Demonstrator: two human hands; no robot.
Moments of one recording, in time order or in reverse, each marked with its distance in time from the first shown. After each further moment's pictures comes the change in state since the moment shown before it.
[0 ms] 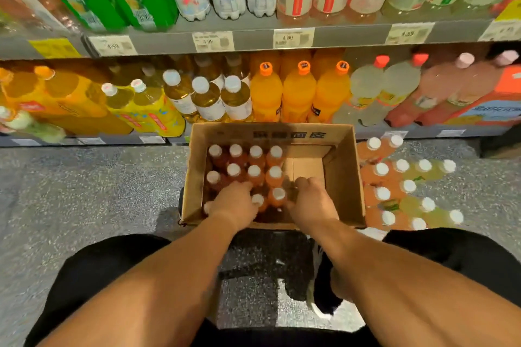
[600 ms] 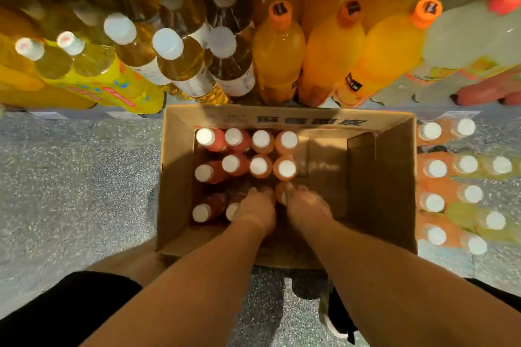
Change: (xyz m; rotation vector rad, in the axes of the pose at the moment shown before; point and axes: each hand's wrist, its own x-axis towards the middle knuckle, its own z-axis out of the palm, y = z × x) left_hand 0.129 -0.013 0.104 0.213 -0.253 -0.092; right_hand 0.132 0.029 0.099 -0.348 -0.400 0.029
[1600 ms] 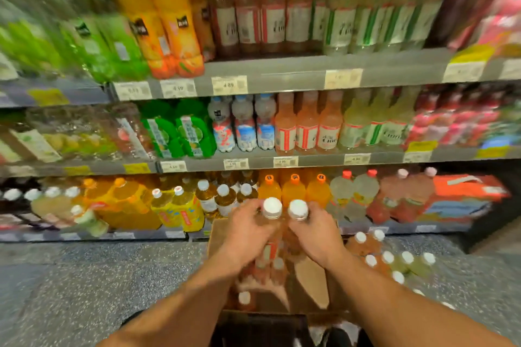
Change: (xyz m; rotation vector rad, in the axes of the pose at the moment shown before) left_hand -0.326 0.032 -0.198 -0.821 0.763 0.459; right_hand -0.319 -0.039 -0.169 0.733 0.825 -0.249
